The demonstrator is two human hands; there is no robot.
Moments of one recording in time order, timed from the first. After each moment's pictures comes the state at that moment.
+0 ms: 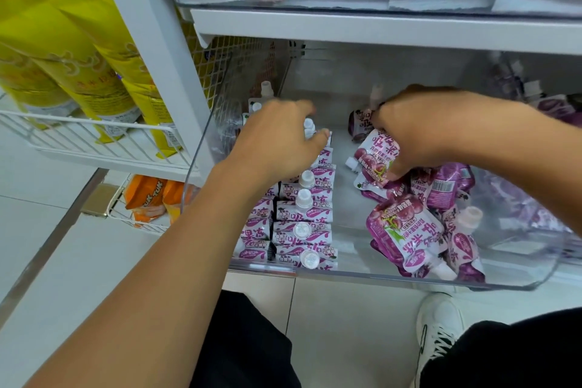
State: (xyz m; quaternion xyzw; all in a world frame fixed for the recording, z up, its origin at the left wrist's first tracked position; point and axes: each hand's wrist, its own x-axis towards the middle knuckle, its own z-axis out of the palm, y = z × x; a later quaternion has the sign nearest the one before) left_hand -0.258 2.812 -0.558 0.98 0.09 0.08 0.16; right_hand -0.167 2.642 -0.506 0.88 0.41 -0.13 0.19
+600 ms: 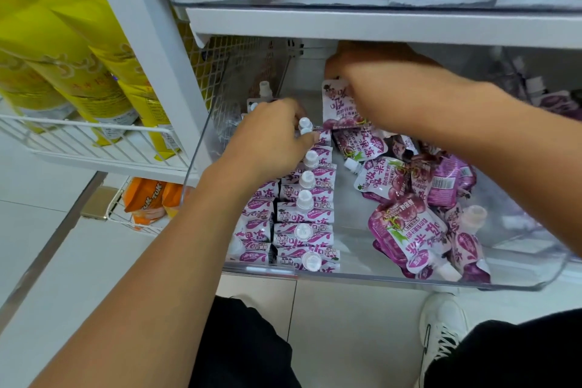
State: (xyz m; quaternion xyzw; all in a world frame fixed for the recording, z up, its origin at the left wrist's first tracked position) left_hand -0.258 2.822 -0.560 0.96 0.13 0.07 0.23; right_hand -0.158 2.675 -0.509 0.87 0.48 0.07 -0.04
